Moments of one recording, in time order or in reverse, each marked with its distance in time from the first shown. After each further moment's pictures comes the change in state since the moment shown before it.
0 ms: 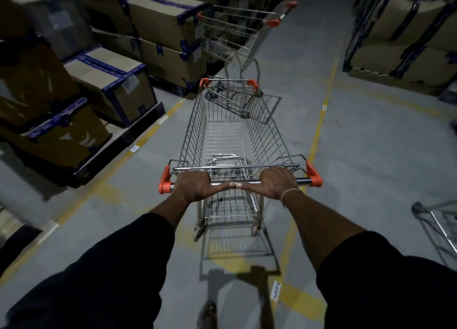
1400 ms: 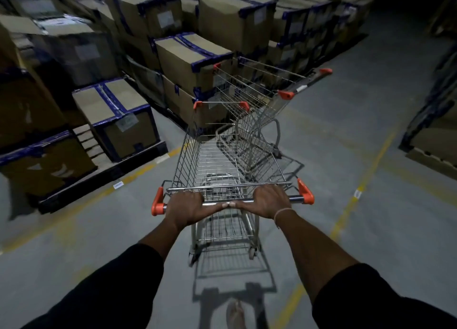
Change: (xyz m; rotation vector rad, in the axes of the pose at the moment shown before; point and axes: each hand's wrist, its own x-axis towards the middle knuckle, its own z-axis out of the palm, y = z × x) left_hand 0.529 0.107 -0.061 0.018 0.187 -0.345; right_hand 0.505 0.353 -0.098 -0.015 0.069 -0.356
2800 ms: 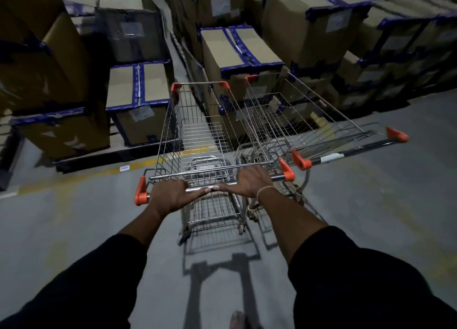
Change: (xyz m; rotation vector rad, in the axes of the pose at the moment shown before) left_hand 0.371 0.052 0.002 -0.034 0.042 -0.524; right_hand 0.432 0.214 -0.066 -0.036 -0.125 -0.442
